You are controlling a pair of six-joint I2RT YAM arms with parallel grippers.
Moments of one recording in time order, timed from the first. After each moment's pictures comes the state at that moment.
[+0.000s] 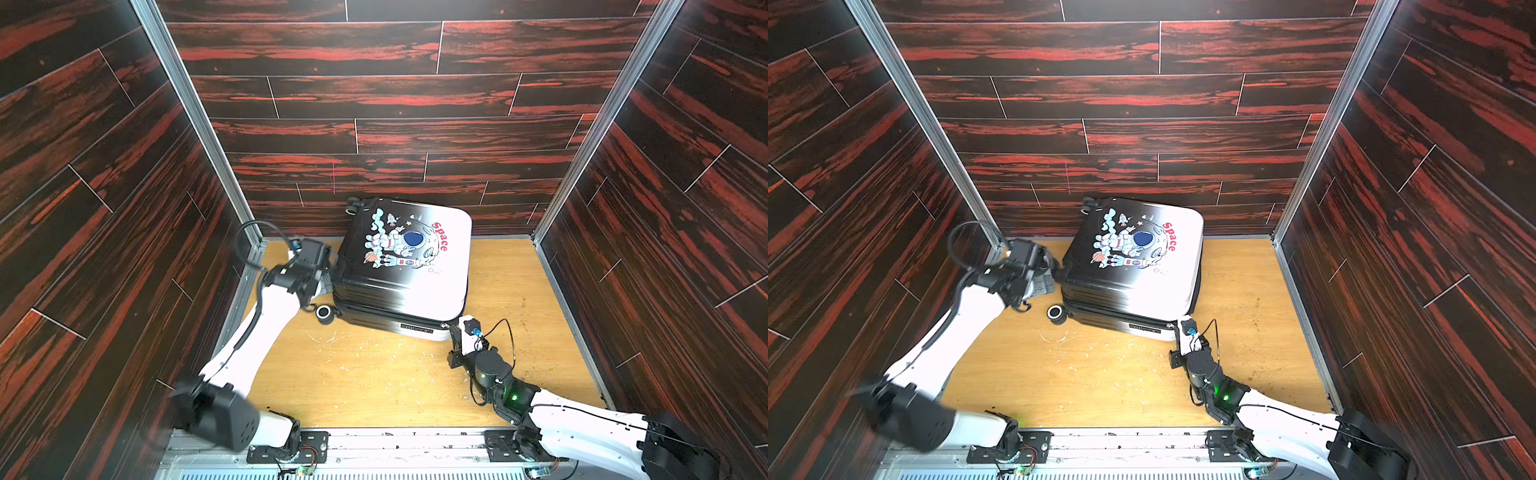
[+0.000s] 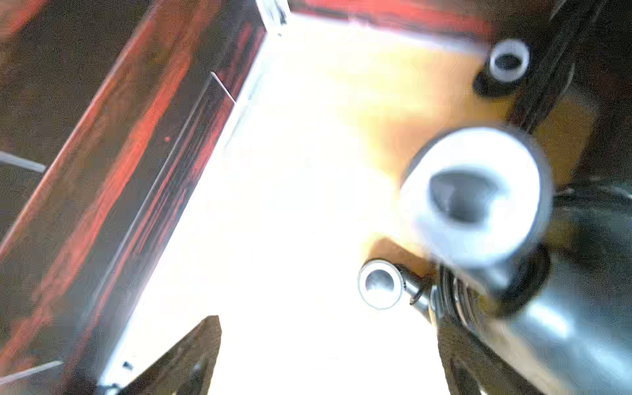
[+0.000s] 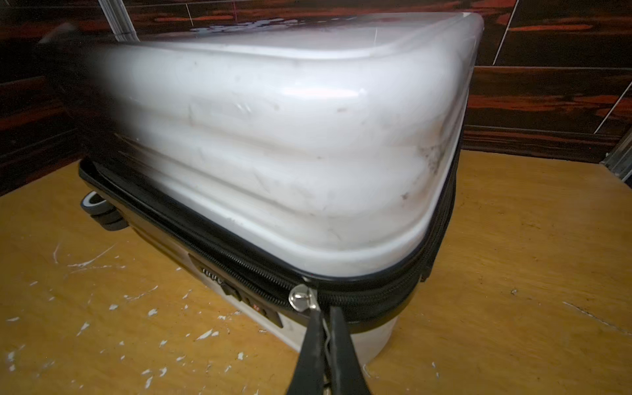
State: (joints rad) left arm -0.29 1.33 1.31 -0.94 -0.50 -0.53; right arm 0.96 0.94 0.20 0.50 0.58 0.18
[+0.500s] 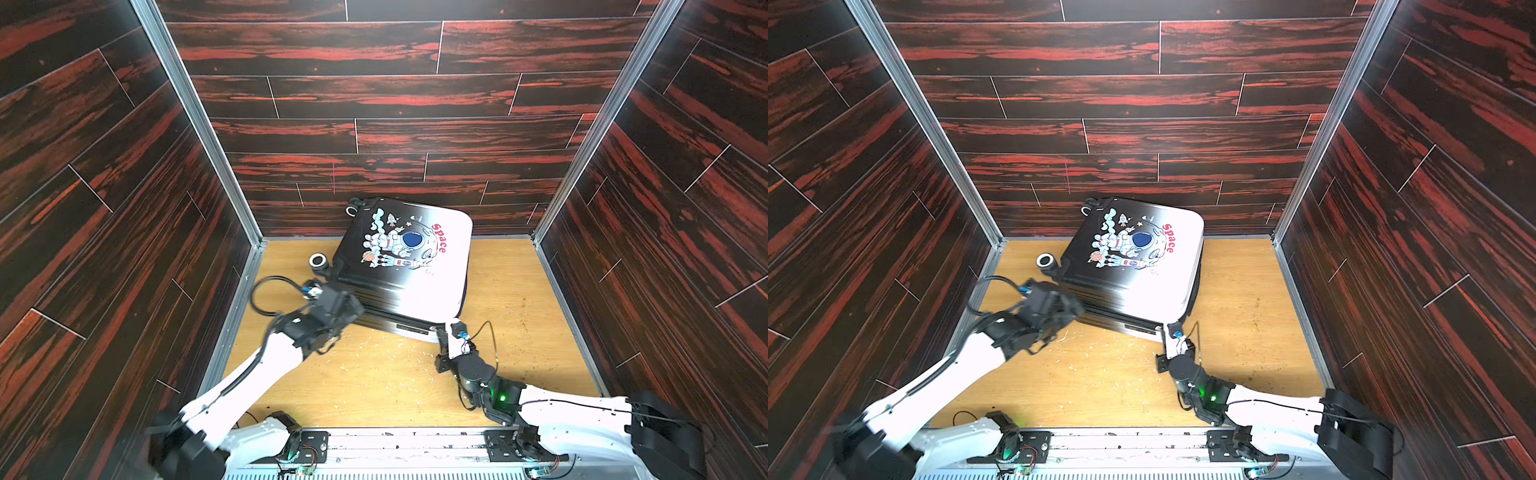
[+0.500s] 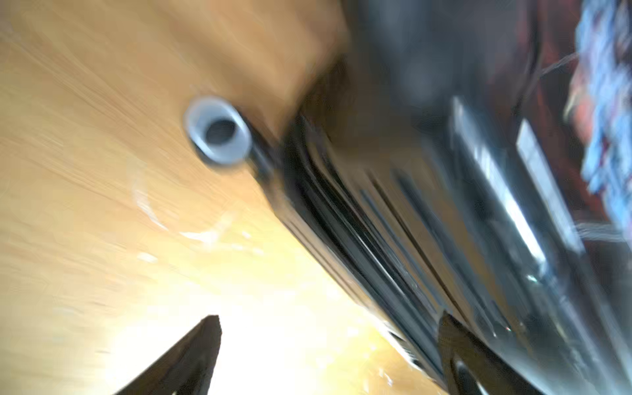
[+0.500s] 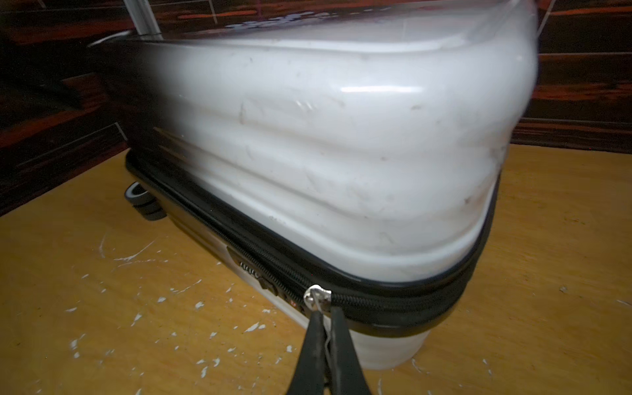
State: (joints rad) left arm -0.60 1.21 0.97 -0.64 -0.24 -1.20; right arm 1.17 1.09 0.31 0.49 0.69 0.26
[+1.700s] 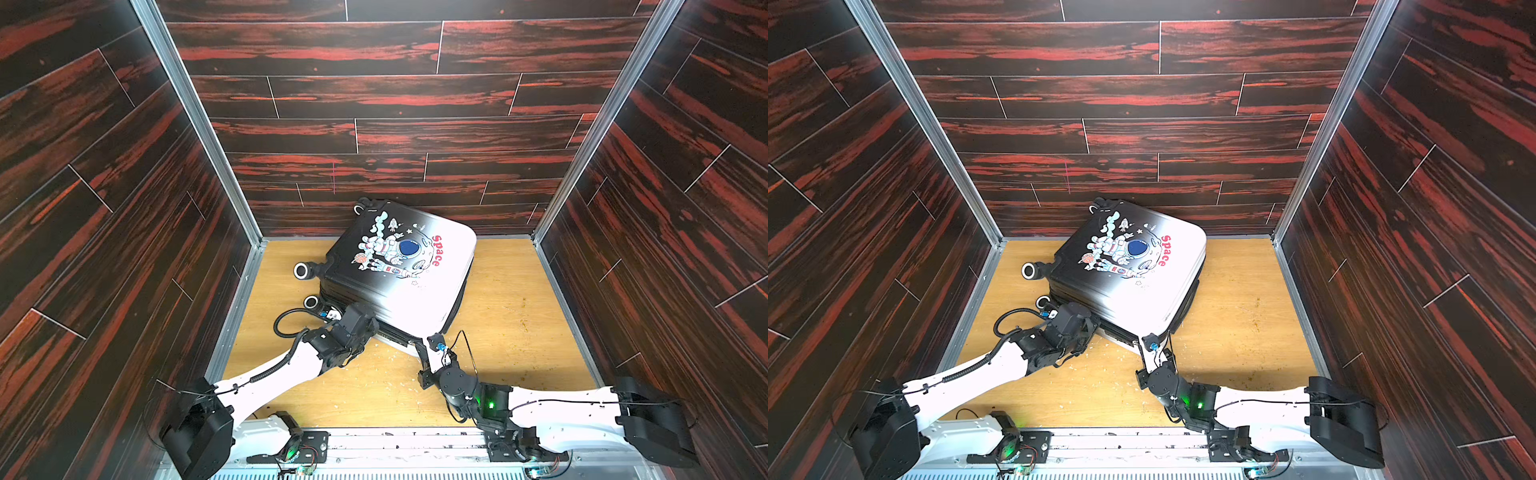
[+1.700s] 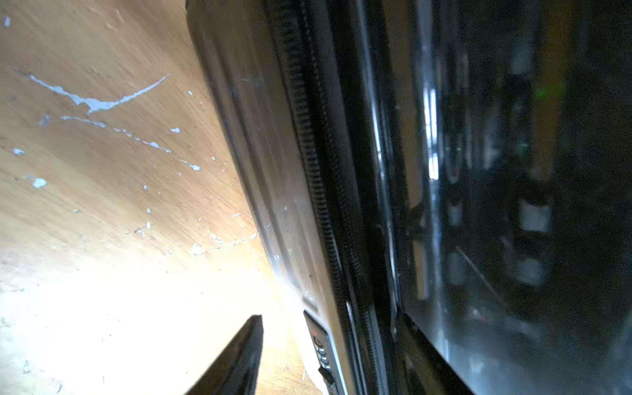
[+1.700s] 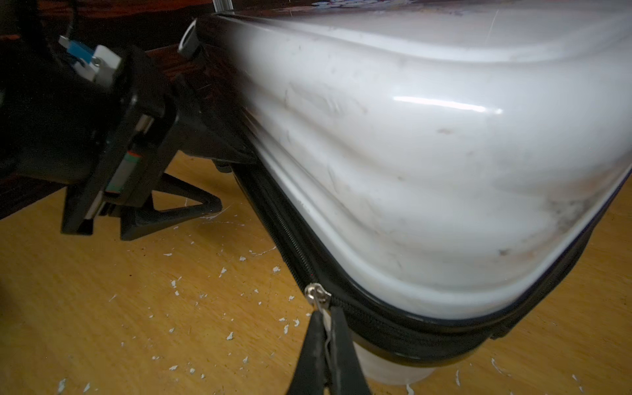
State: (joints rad) left arm -0.73 1.24 0.75 -0.33 -0.25 -1.57; right arm 1.33 1.16 0.39 0.42 0.71 0.30
